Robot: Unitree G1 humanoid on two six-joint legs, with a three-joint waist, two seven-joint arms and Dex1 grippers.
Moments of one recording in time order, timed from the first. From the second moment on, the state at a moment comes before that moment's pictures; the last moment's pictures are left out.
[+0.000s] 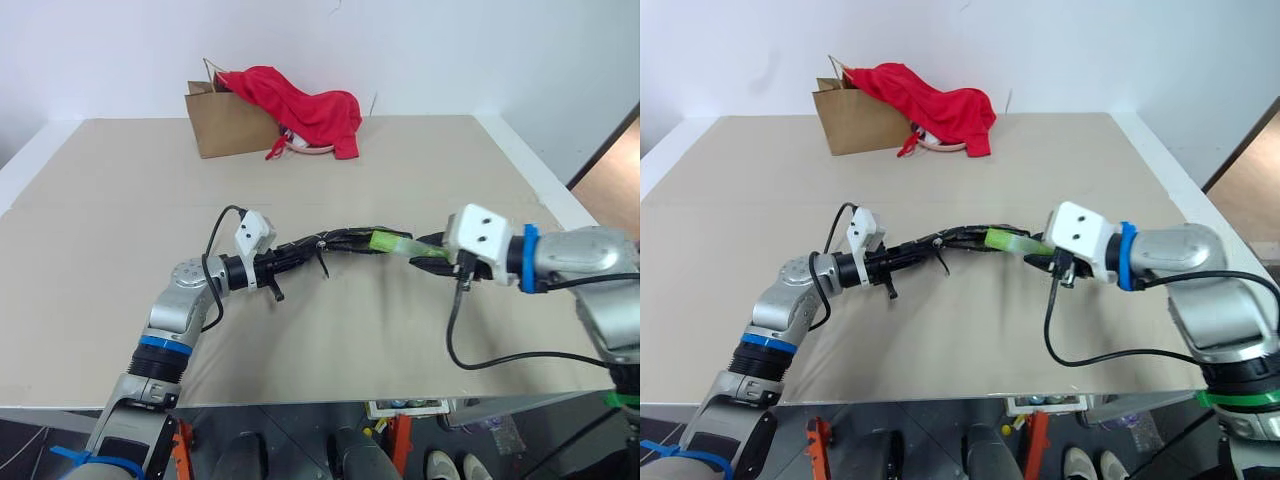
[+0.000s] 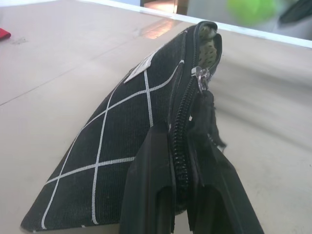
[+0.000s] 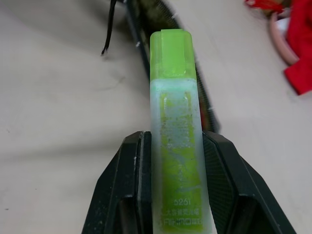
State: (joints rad) left arm -0.57 0.31 -0.08 0.22 -0.31 0.28 -0.95; right arm -0.50 -0.95 0.10 -0.23 0.13 0.42 1.00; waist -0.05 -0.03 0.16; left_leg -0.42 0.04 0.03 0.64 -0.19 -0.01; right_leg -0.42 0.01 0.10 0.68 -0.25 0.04
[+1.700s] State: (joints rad) left arm -0.56 0.29 -0.06 0.22 -0.36 0.35 -0.90; right arm -0.37 -0.81 -0.26 -0.39 0.56 0.93 1.09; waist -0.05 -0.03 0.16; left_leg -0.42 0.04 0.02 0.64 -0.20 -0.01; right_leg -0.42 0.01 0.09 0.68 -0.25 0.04
